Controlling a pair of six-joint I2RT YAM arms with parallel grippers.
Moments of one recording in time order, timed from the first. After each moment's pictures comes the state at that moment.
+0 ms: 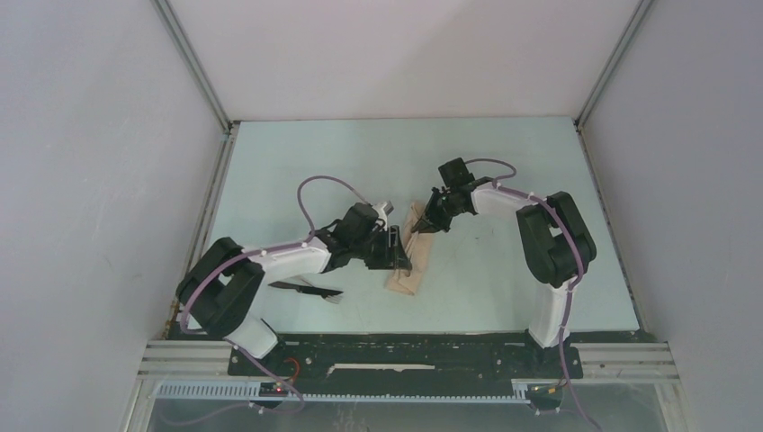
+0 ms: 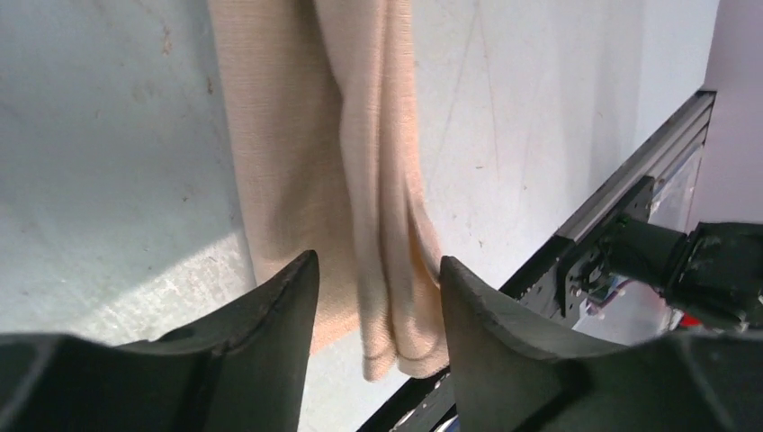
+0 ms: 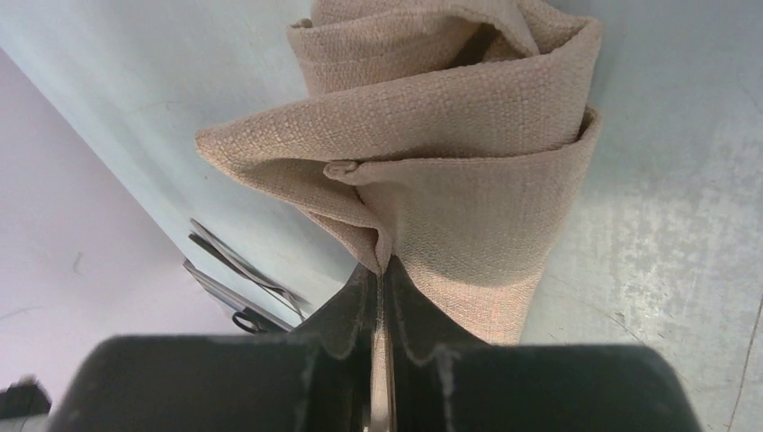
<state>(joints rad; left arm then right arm) -0.74 1.57 0.76 0.00 0.33 -0.72 0.43 1.93 1.23 -0.38 -0.42 0.92</state>
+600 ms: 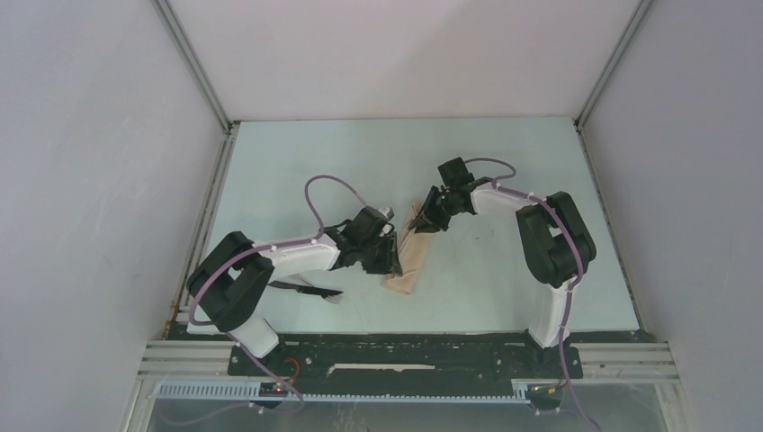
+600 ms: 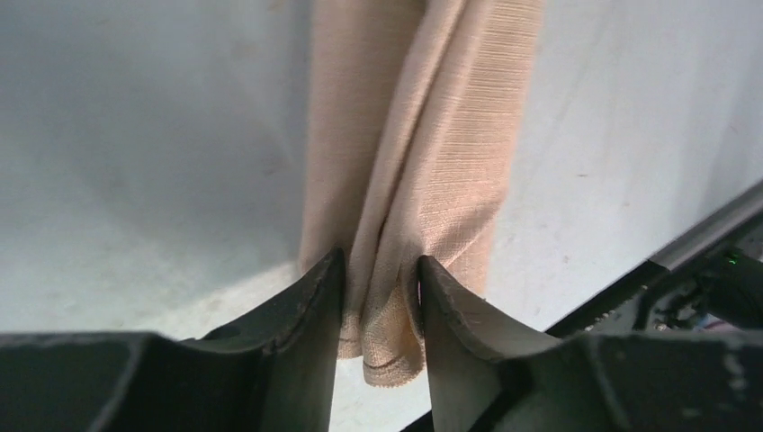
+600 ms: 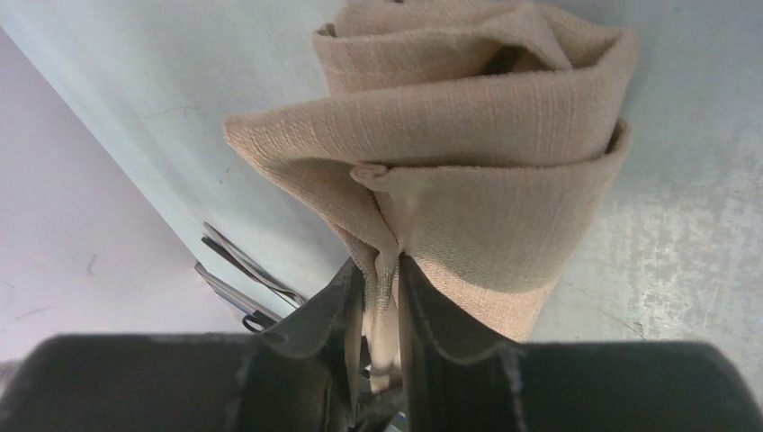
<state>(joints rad) -0.77 1.61 0.84 -0.17 0.19 -0.69 0.43 1.93 1.23 -0.35 -0.42 0.95</state>
